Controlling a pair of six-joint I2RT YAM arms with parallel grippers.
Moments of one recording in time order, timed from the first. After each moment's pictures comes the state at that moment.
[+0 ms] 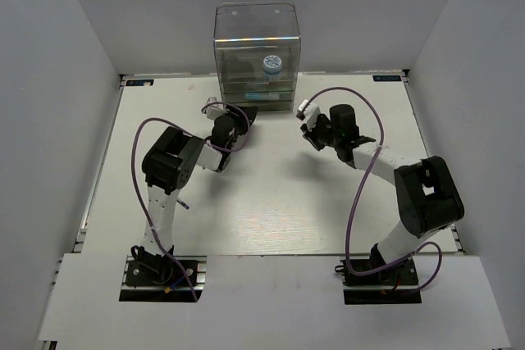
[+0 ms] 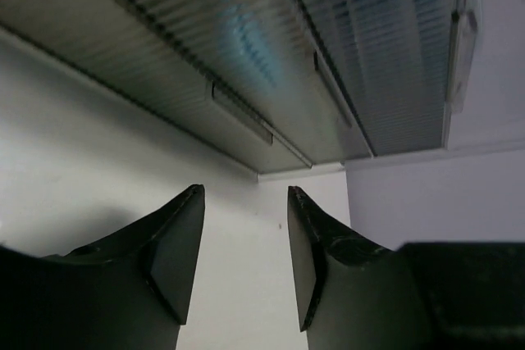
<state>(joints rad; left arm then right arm) -0.46 2.16 1.00 1.05 -0.18 -1.14 0.38 1.63 0.90 0.19 -0.35 -0.51</state>
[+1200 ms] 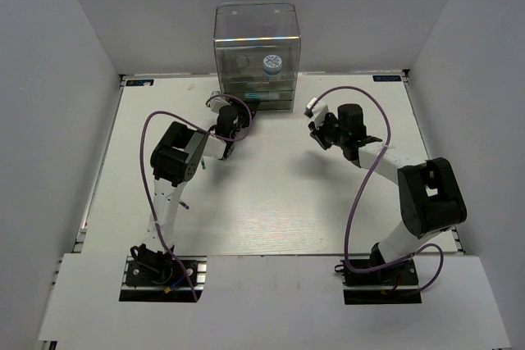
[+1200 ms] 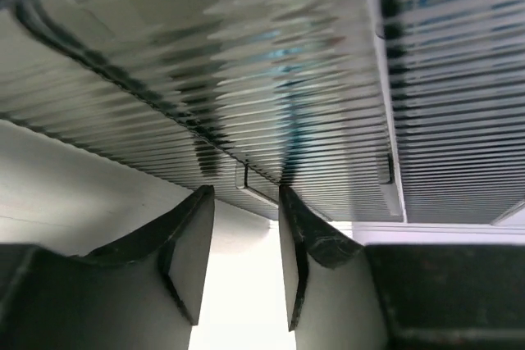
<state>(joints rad) -0.42 2.33 1.28 0.89 -0.14 -1.19 0.32 1.61 0.89 0.17 -0.37 -0.50</state>
